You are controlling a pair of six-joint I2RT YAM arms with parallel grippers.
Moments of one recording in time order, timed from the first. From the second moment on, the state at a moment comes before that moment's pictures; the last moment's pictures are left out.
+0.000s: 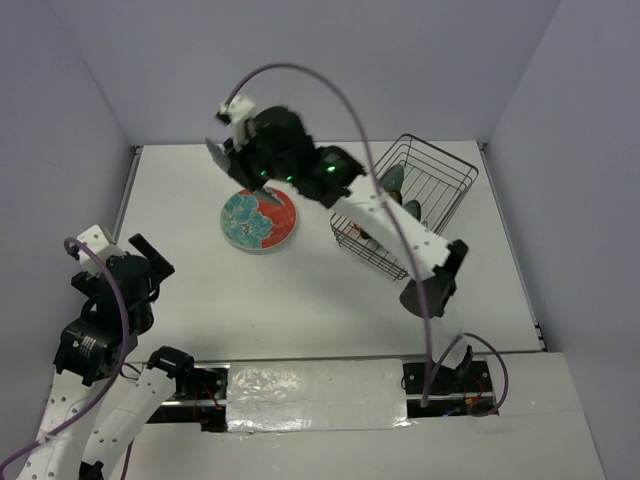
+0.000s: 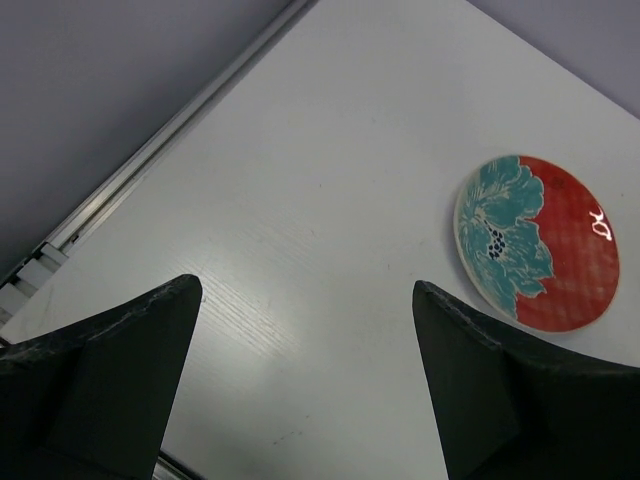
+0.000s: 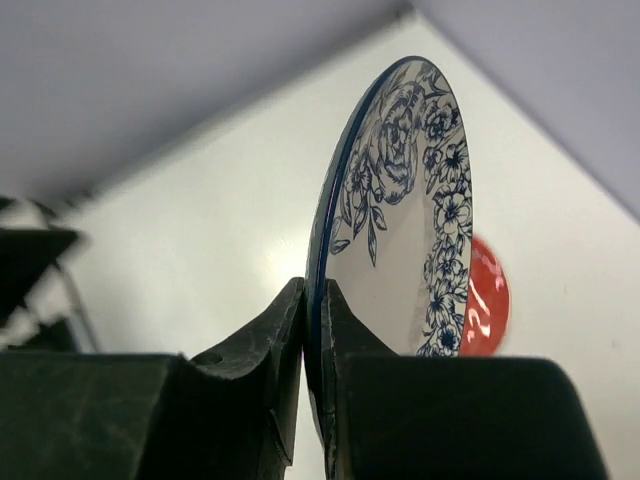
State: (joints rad) left arm -0.32 0.49 0.93 -0.96 -0.77 -0.61; right arm 0.89 1.95 2.43 -0.71 -0.12 0.06
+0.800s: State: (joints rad) left arm -0.32 0.45 0.94 -0.99 -0.83 -0.64; right arm 1.06 2.37 2.23 -0.57 0.35 -0.32
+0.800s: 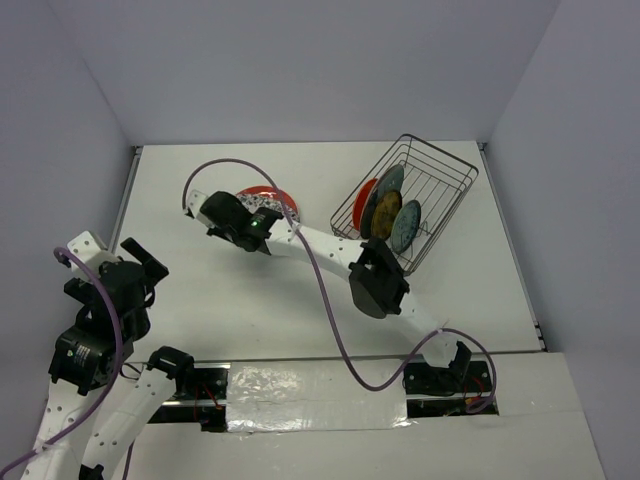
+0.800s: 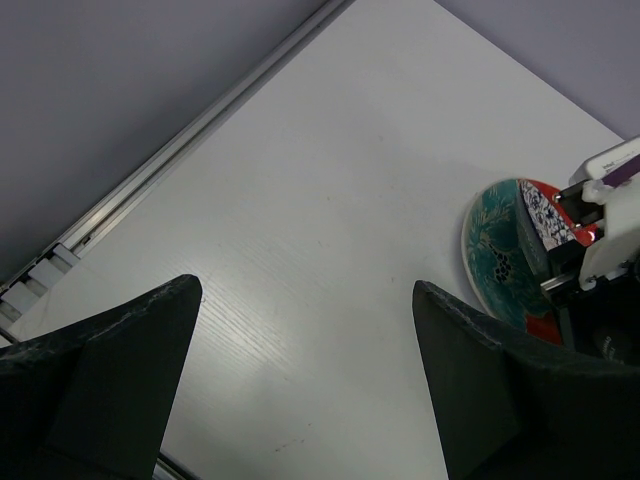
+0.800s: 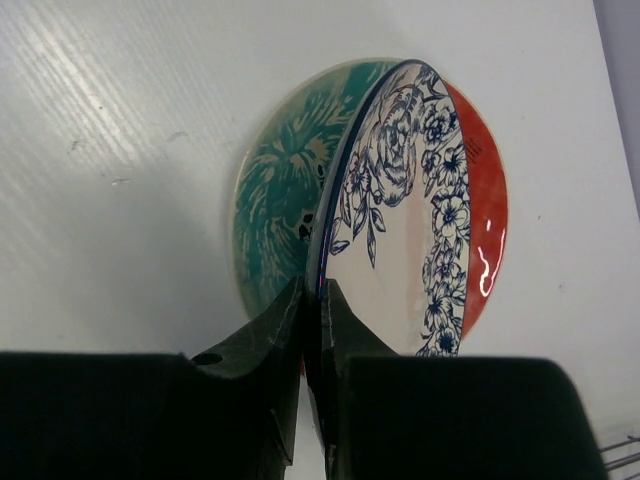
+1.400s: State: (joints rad) left arm -0.32 0.43 0.94 -0.98 -0.83 -0.64; right arm 1.08 2.47 2.15 -0.41 0.46 -0.39
